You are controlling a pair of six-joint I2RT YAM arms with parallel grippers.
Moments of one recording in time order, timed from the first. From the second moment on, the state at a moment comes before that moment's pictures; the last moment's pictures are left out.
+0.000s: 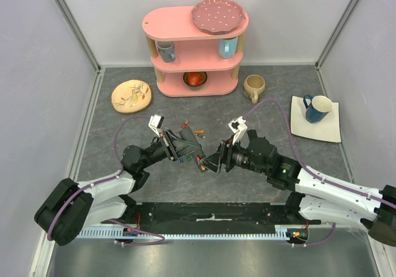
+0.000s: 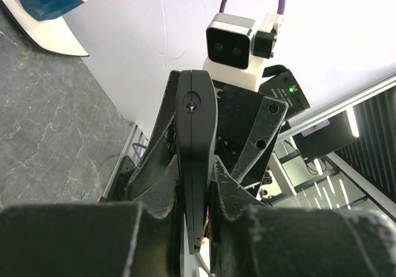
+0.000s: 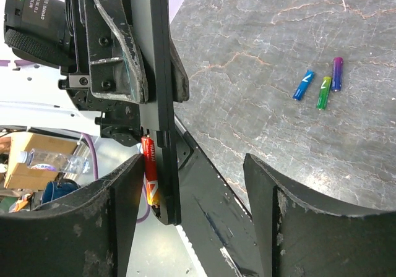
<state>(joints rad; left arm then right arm) -0.61 1.10 0.21 1.24 0.56 -1.33 1.02 0.92 0.61 0.08 -0.10 0.75</state>
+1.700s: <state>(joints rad) -0.60 1.04 0.21 1.20 0.57 -1.33 1.01 0.96 0.58 0.19 -0.14 0.78</state>
